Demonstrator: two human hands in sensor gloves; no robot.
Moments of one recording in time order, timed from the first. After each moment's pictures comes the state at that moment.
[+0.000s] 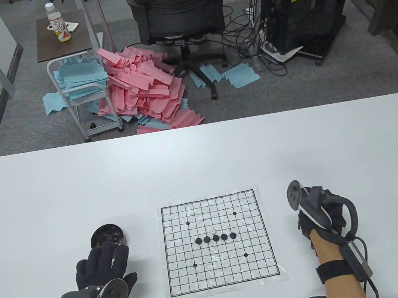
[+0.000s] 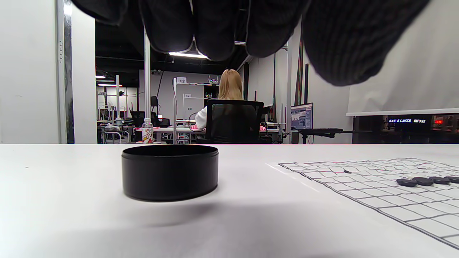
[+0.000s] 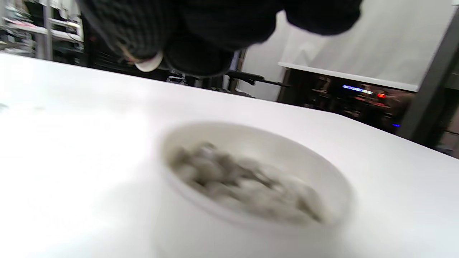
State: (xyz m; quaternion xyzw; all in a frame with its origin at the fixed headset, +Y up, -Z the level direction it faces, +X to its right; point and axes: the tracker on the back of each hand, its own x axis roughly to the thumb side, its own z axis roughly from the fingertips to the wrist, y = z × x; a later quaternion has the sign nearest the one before) left_hand -0.277 -0.728 -0.228 0.10 -0.08 0.00 0.99; right_hand 0.197 -0.721 -0.354 0.16 0.03 -0.98 0.08
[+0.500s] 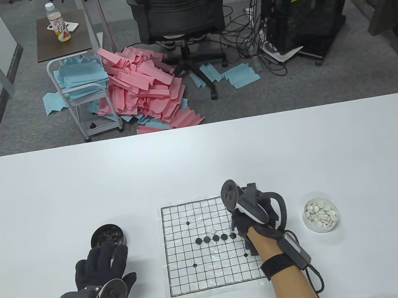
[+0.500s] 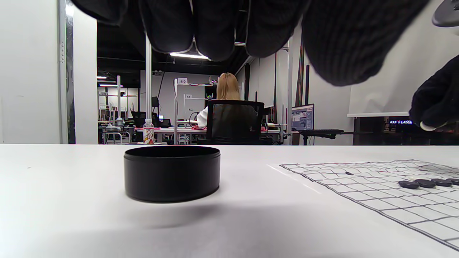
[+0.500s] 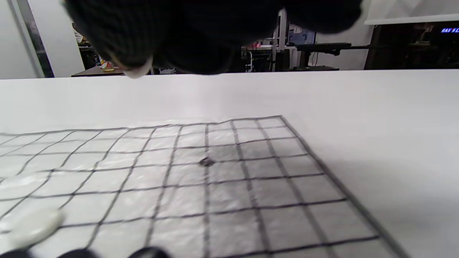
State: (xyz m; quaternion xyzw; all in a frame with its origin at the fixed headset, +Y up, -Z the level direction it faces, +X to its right) left_hand -0.279 -0.728 -0.227 0.10 -0.07 0.00 0.99; right_hand 0.051 -0.734 -0.380 0.04 -0.03 -1.00 -0.05
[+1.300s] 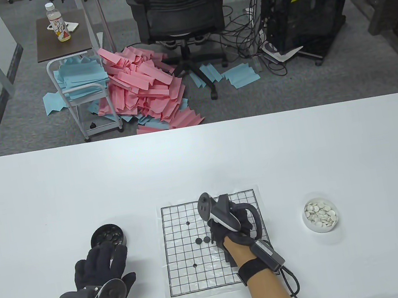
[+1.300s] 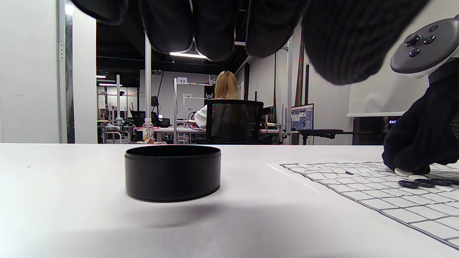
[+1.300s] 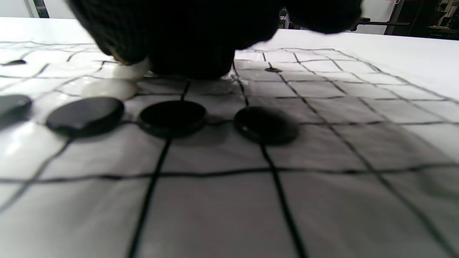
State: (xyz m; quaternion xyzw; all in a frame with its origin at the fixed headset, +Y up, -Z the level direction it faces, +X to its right) left_hand -0.280 -0.728 -0.227 0.10 -0.08 0.00 0.99; right_hand 0.017 -0.774 -0.384 0.04 -0.08 -1.00 -0.02
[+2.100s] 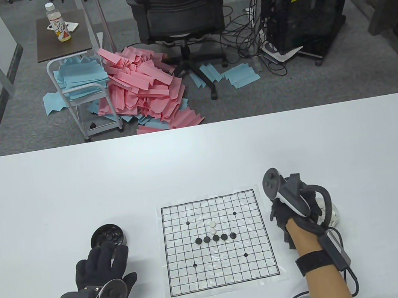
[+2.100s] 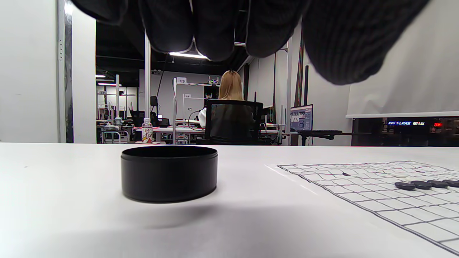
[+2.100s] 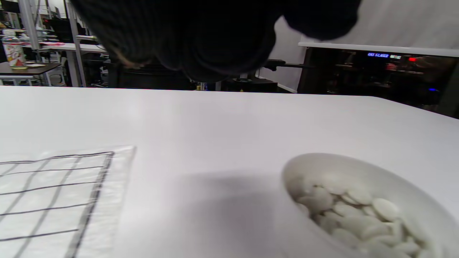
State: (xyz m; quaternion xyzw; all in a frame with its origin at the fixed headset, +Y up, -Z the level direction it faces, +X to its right) left_hand -0.280 -0.728 -0.227 0.10 -0.08 0.00 0.99; right_hand 0.182 -0.696 -0.364 0.16 -0.01 -0.99 0.01
